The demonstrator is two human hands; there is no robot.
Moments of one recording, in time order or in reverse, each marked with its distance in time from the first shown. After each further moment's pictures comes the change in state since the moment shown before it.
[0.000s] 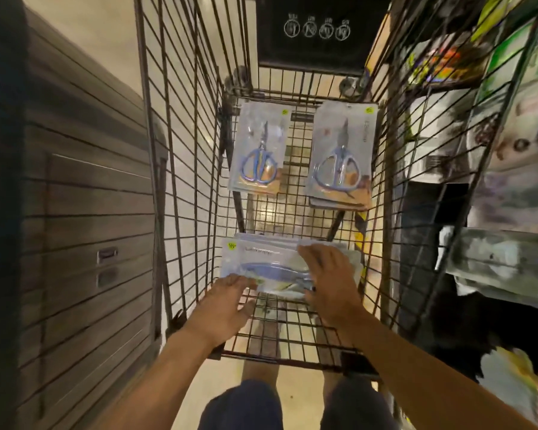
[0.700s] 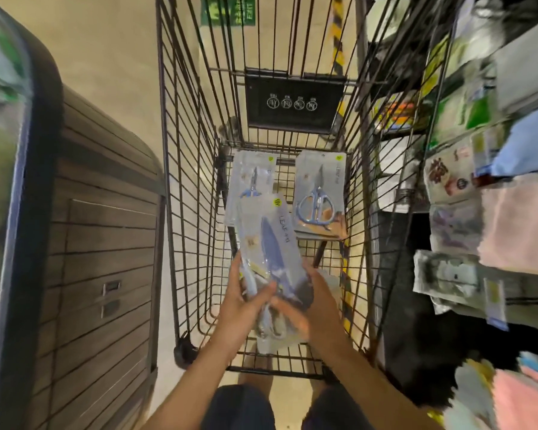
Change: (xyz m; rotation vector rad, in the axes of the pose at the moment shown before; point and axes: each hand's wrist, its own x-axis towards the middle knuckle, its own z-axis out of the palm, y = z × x) left_hand -0.032 0.105 -0.055 -1.132 0.279 -0.036; right_hand -0.026 -0.075 -0.086 1.029 0.163 0.319
